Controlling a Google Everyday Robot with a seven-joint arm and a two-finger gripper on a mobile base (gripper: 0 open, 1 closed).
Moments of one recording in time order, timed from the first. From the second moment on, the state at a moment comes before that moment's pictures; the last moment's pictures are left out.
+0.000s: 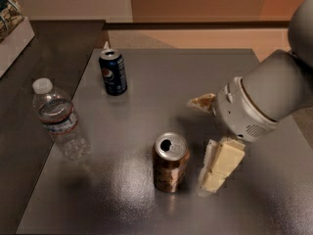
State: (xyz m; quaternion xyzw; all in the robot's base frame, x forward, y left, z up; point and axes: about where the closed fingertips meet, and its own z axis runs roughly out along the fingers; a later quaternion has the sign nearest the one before) arm 0.373 -0.072 0.888 -0.68 0.68 0.17 0.22
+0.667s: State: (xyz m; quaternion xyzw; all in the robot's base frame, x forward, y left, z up) arm 0.355 -0.040 0.902 -0.68 0.66 0.23 0.23
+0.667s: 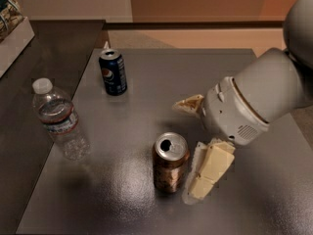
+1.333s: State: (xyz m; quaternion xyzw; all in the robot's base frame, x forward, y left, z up) arm 0.338 -0.024 0.904 -0.68 0.64 0.26 0.25
